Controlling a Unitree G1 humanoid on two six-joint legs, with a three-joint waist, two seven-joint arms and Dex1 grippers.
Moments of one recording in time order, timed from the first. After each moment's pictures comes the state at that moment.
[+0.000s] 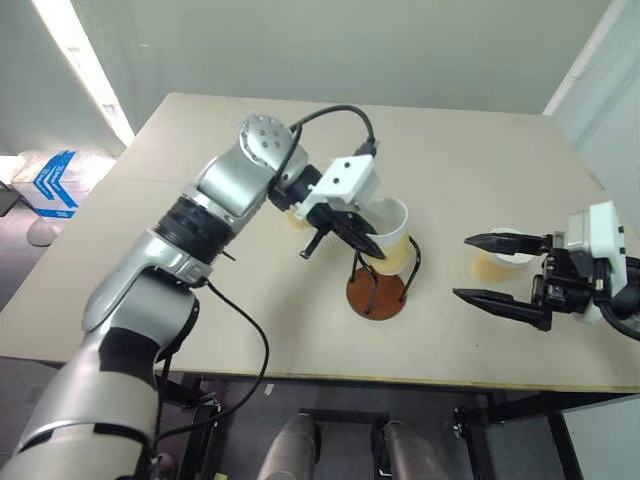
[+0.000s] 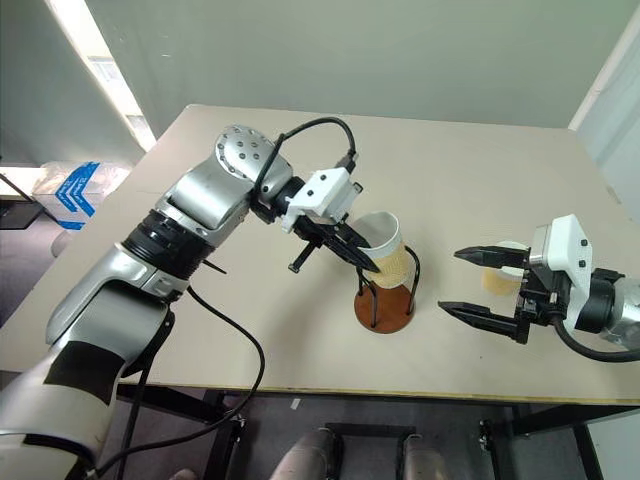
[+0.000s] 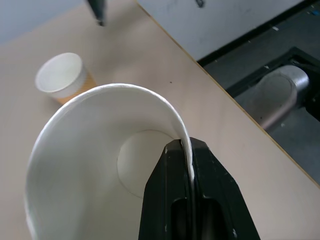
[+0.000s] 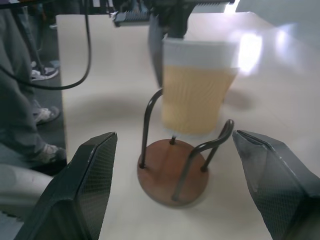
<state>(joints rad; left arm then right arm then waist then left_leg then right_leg) -1.28 0.57 -0.65 0.41 -0.40 0.11 -1.57 -0.13 -0.98 -0.41 -0.58 0.81 0.66 1.00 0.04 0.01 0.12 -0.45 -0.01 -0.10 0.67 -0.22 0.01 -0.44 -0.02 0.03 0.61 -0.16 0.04</state>
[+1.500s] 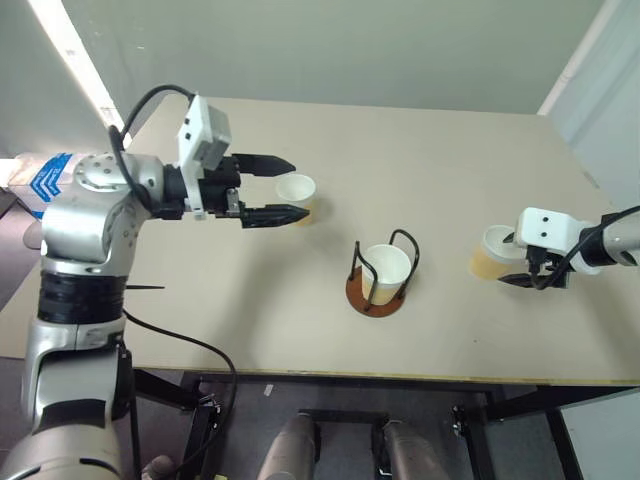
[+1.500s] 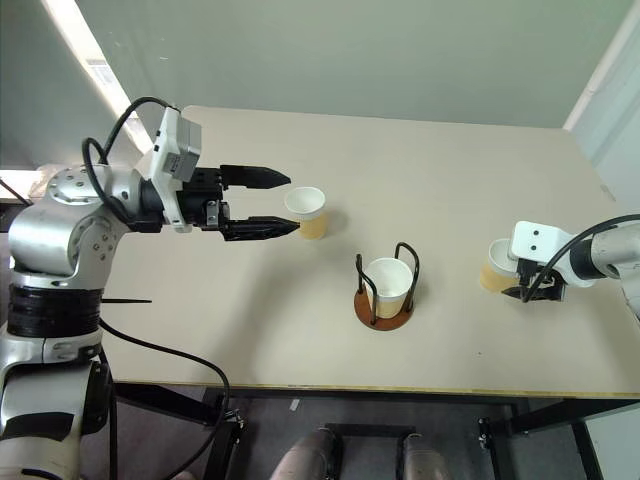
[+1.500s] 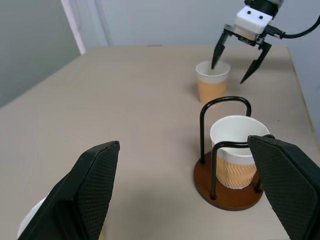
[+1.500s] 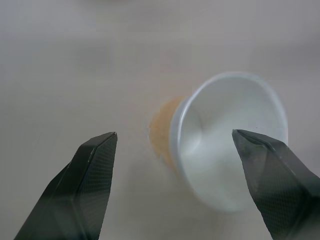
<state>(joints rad) -0.83 0.79 0.03 0.02 -0.49 0.63 -1.23 -0.60 -1.14 0.23 0.17 0.01 0.23 1.22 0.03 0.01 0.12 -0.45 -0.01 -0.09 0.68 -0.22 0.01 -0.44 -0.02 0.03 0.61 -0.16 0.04</state>
